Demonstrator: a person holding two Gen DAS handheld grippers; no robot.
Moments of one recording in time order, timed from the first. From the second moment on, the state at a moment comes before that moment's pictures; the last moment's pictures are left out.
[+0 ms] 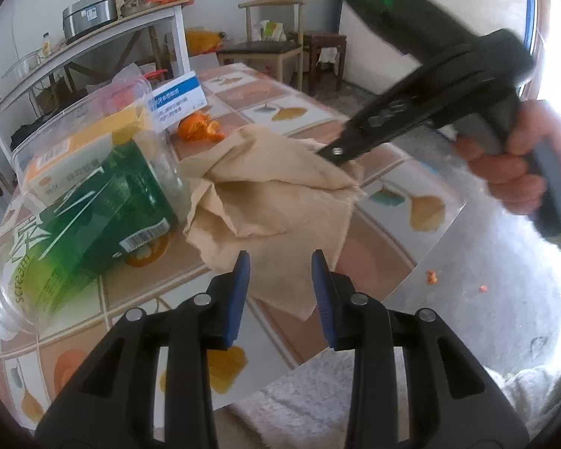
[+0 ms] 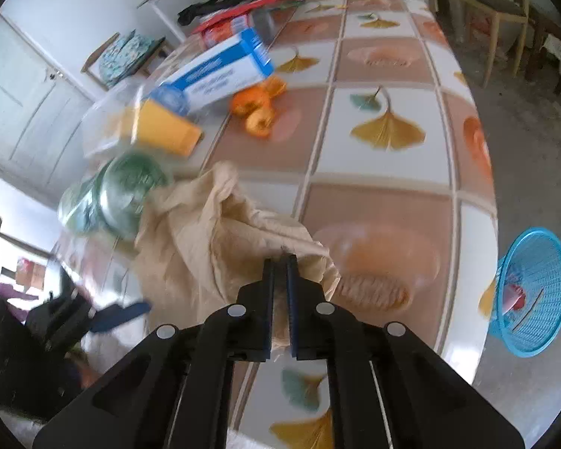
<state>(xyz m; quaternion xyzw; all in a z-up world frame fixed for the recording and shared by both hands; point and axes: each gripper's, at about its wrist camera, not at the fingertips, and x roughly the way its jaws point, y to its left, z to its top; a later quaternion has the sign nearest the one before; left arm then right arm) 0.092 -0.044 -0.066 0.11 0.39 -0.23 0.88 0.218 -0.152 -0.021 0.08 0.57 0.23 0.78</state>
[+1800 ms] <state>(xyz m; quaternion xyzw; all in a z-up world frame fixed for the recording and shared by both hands) 0.120 -0.034 -0.072 0.05 0.40 -0.30 0.87 0.431 -0.178 0.048 0.36 0.53 0.28 0.72</state>
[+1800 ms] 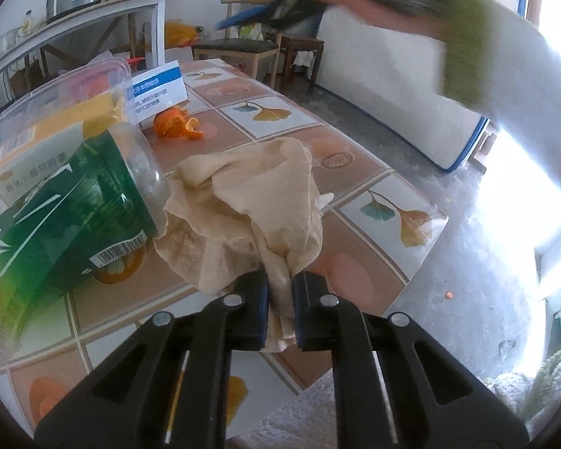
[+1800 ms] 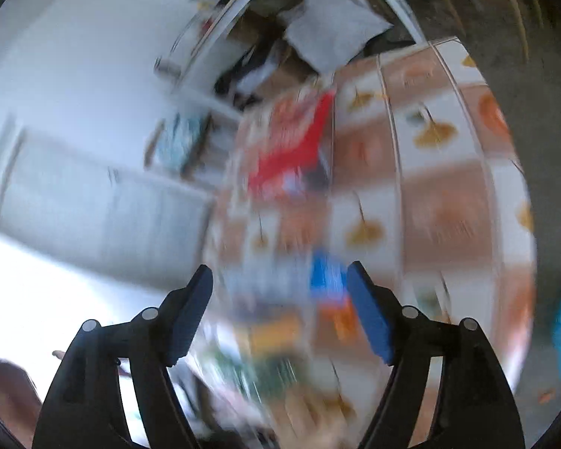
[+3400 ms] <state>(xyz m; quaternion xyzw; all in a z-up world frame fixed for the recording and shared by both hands) 0.117 -0.026 -0.071 0.00 0.40 -0.28 0.87 0.411 -0.180 0.110 0.42 0.46 0.32 0.72</state>
